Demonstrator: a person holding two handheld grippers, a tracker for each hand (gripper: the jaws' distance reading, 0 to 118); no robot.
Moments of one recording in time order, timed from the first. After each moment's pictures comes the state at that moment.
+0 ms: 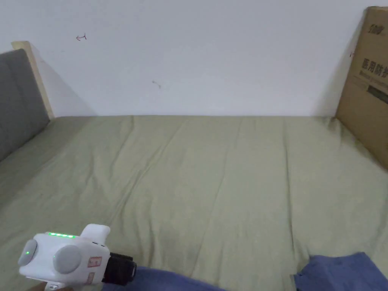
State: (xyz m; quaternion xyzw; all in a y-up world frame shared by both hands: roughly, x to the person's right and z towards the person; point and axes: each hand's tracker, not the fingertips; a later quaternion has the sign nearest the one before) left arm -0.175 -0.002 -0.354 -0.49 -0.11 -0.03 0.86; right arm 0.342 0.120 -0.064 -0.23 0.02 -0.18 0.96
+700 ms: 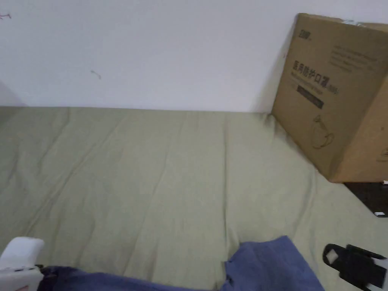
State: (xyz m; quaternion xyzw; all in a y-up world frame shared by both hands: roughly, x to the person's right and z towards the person) left arm -0.147 0.014 -0.293 -0.43 -0.13 -0.03 0.89; right arm 0.418 0.106 -0.162 -0.31 -0.01 -0.21 0.93
